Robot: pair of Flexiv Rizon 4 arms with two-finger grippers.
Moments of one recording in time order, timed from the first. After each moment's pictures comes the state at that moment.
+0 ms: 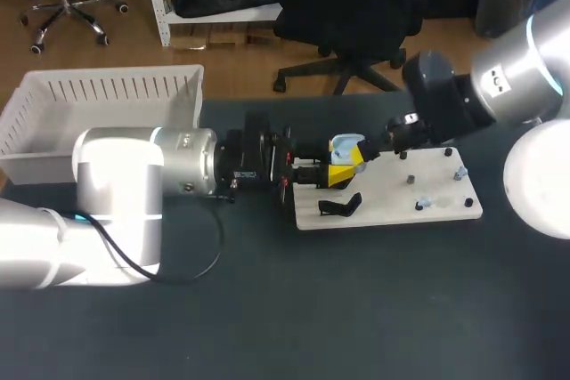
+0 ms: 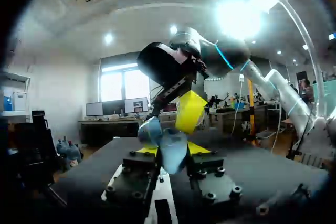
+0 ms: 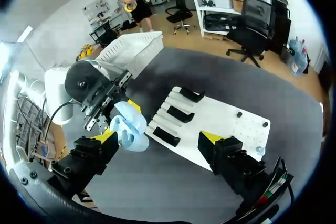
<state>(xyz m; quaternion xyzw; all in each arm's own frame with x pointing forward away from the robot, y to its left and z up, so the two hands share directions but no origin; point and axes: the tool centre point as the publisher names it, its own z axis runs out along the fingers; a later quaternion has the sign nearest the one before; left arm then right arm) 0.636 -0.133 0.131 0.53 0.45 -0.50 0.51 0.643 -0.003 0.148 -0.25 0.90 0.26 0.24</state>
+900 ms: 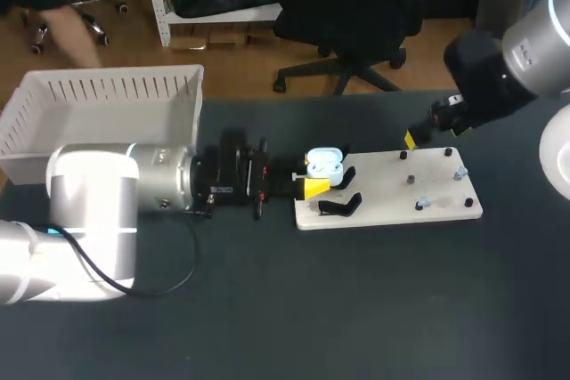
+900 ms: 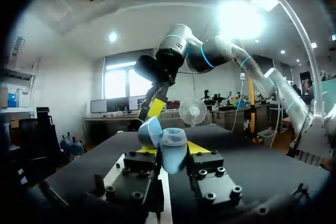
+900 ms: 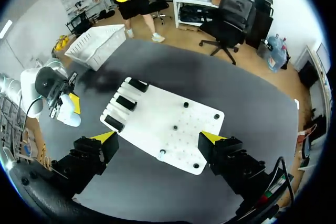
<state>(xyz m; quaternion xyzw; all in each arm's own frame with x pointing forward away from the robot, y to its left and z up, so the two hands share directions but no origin) 0.627 -0.098 0.114 0.53 0.46 -0.49 0.52 0.680 -0.095 0.136 -0.23 0.94 0.14 0.21</state>
